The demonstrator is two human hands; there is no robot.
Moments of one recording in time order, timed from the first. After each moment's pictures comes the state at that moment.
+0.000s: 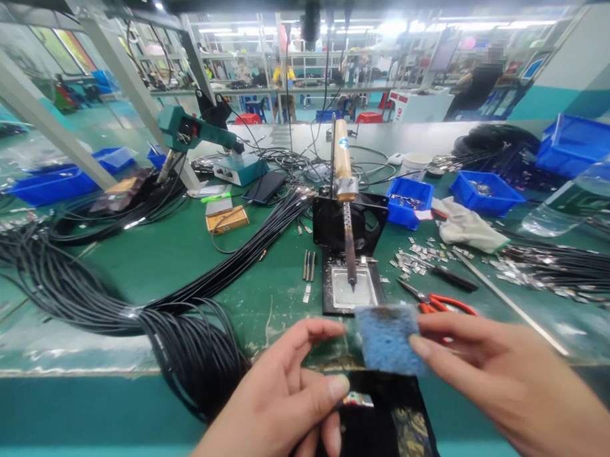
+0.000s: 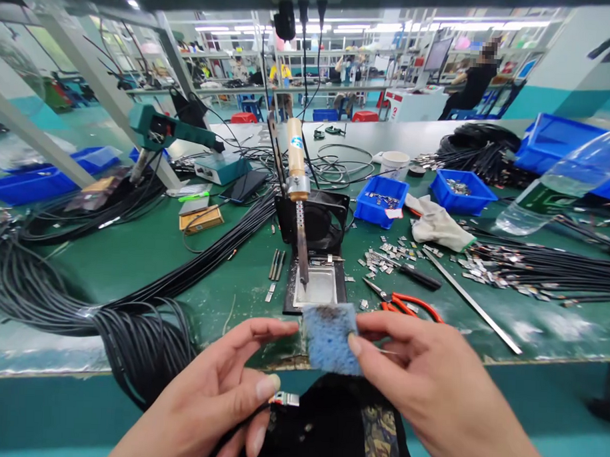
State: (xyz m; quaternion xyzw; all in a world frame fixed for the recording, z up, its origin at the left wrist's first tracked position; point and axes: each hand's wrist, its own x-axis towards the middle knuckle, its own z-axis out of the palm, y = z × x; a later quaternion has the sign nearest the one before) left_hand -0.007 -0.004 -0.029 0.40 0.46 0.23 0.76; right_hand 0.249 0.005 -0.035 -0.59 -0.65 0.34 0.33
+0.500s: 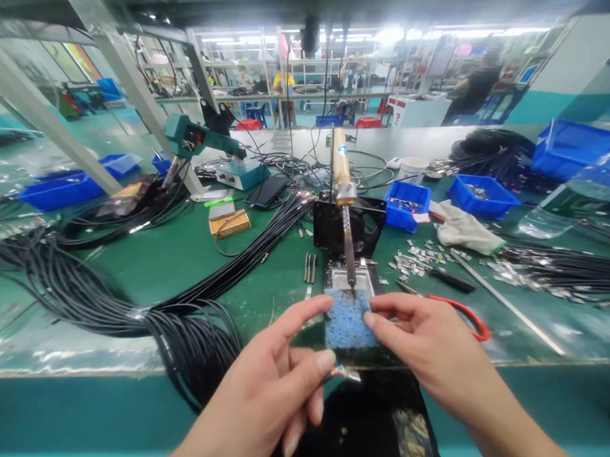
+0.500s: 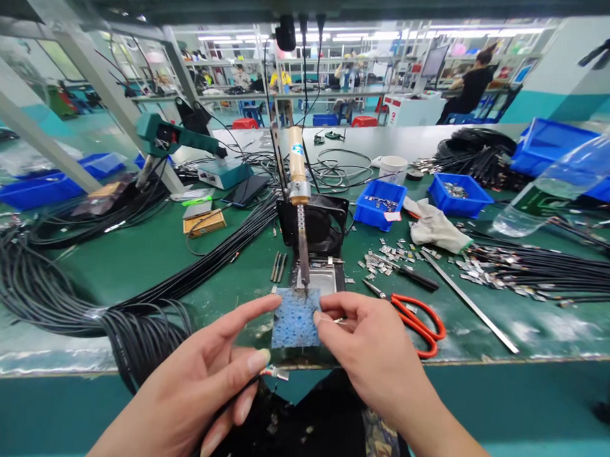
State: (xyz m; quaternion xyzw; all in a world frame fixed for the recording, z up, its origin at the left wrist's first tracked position) left_hand -0.011 -0.001 -0.014 0.43 0.52 0.27 0.68; right_hand 0.201 0.033 -0.043 -0.58 -0.52 0.51 0.36
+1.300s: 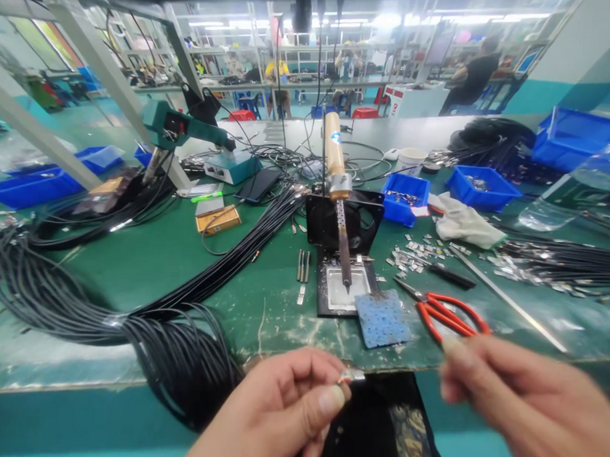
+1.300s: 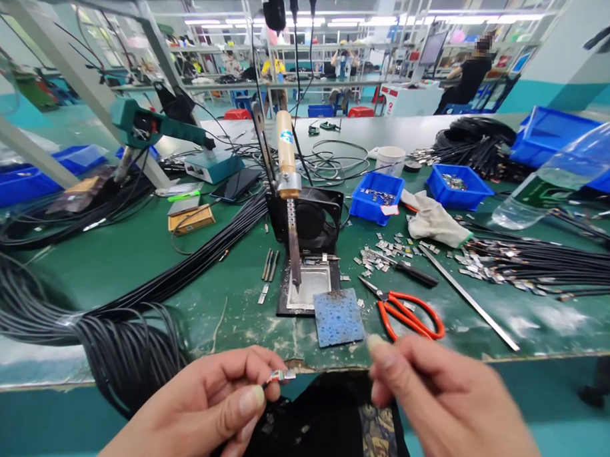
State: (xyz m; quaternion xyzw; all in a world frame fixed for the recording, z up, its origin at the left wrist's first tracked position) left_hand -0.001 -0.008 -0.036 0.37 0.45 0.31 0.75; right_hand 0.262 -0.017 -0.053 -0.65 -0.57 0.37 0.34
